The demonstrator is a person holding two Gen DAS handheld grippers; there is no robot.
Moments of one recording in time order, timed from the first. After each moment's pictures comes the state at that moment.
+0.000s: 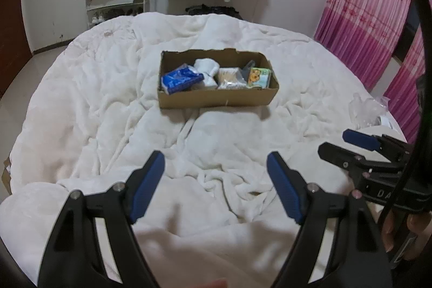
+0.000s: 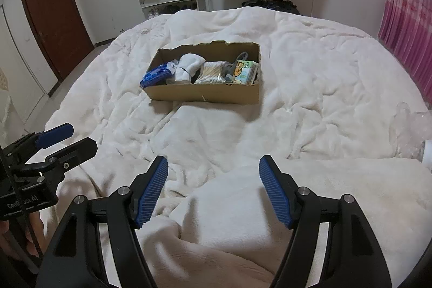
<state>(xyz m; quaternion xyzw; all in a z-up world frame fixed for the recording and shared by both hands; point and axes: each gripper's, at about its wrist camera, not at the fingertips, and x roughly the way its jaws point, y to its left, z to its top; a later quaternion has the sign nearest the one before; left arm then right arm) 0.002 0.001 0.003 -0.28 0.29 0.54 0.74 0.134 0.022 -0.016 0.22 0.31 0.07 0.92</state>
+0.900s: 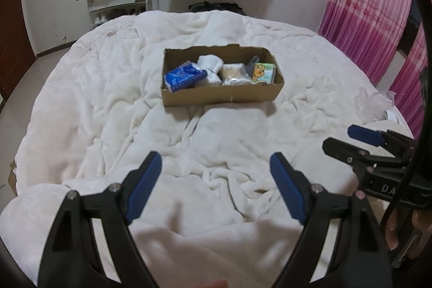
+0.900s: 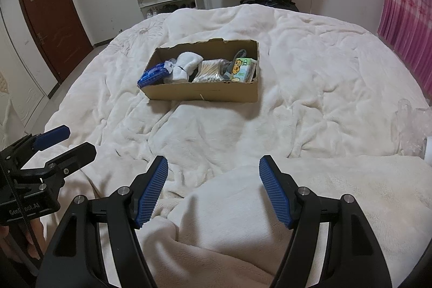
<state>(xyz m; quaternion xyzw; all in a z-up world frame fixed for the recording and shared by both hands) 0.007 0.005 0.000 -0.27 0.31 0.55 0.72 0.137 0.021 -0.017 0.22 0.31 0.07 0.92</state>
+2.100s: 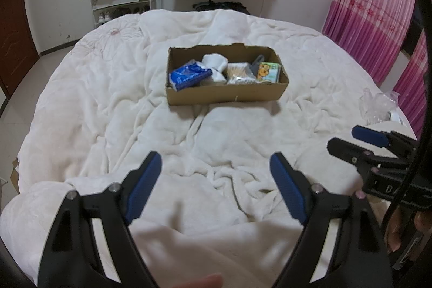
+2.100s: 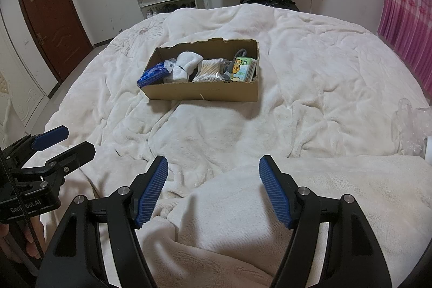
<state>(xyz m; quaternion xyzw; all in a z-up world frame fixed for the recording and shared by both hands) 0.003 0.006 -0.001 -0.27 0.31 0.56 0.72 0.138 0.020 -0.018 0.22 0.32 0.07 0.92</state>
